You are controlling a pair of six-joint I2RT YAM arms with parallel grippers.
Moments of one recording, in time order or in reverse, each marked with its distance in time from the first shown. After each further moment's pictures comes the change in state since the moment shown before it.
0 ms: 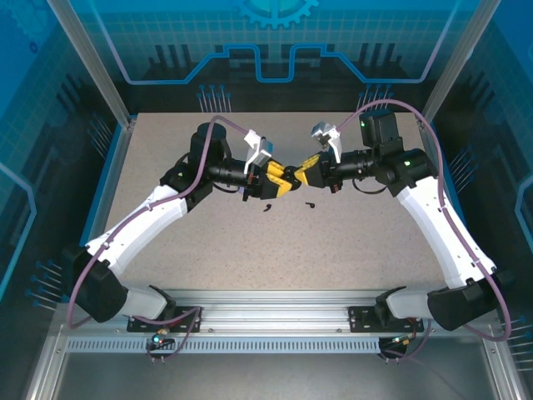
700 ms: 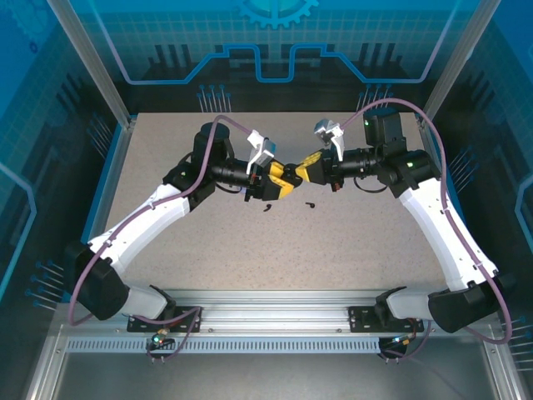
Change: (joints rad) left arm -0.008 0.017 0.008 0.003 0.012 -0.015; right arm -0.010 -0.014 -0.005 0.042 -0.007 0.018
